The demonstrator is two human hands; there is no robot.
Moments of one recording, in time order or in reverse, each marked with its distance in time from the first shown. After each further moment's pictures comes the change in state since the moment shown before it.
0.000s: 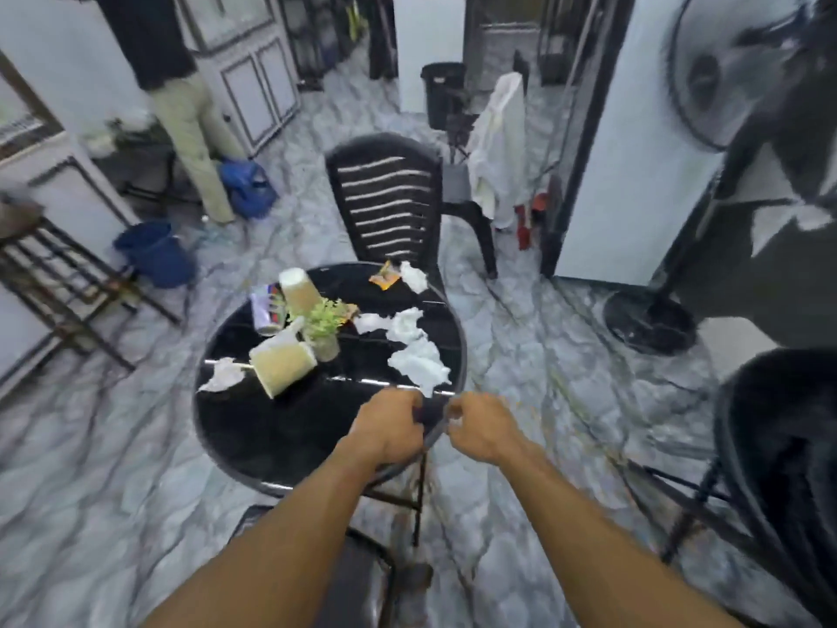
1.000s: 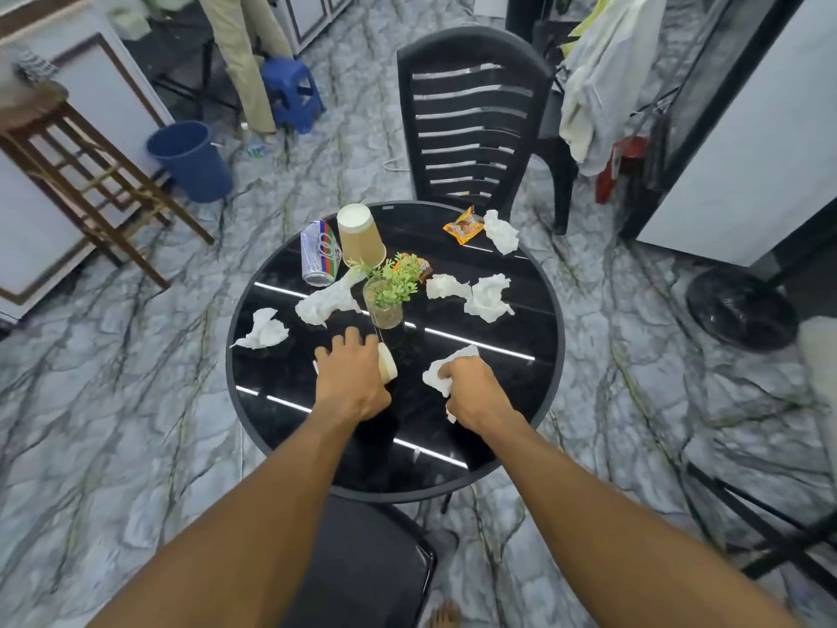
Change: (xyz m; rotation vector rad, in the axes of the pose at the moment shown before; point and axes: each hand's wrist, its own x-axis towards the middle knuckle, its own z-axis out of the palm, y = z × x) left_hand 0.076 -0.183 -0.017 0.401 0.107 -0.307; right_hand 0.164 -0.062 0.114 -0.009 -0.137 0.012
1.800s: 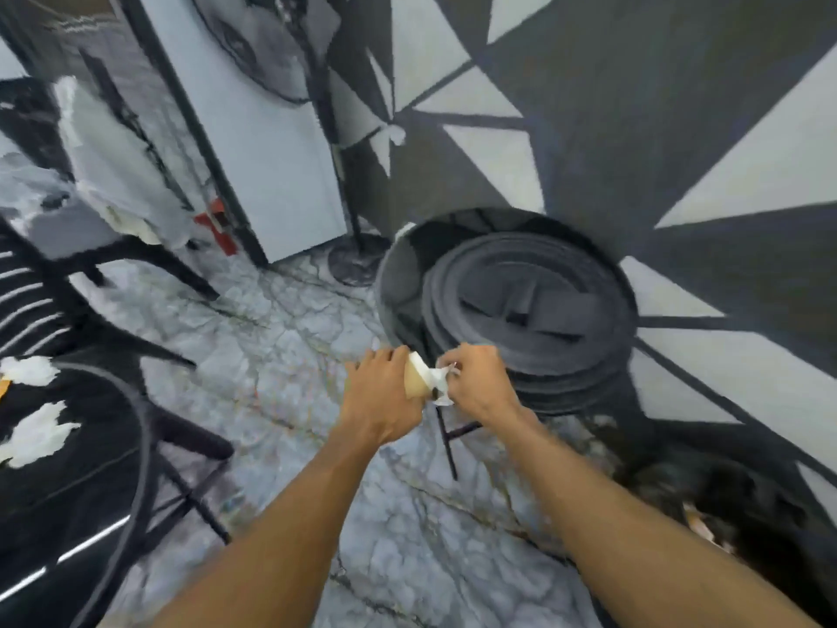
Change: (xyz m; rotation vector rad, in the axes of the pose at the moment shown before) left_hand -0.292 0.500 -0.024 -0.114 0.024 1.077; right_hand -0.462 0.350 -0.130 0.401 0.818 0.577
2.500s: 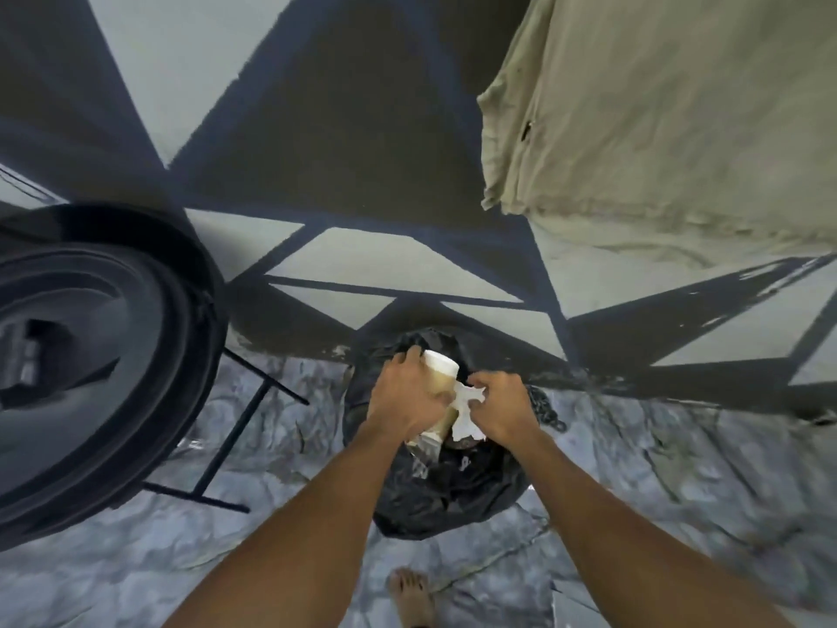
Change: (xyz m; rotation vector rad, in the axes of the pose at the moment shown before) left_hand -0.034 0.520 0.255 -0.196 -0.544 0.546; right_hand -0.289 0.456 -0.207 0.074 0.393 0.891
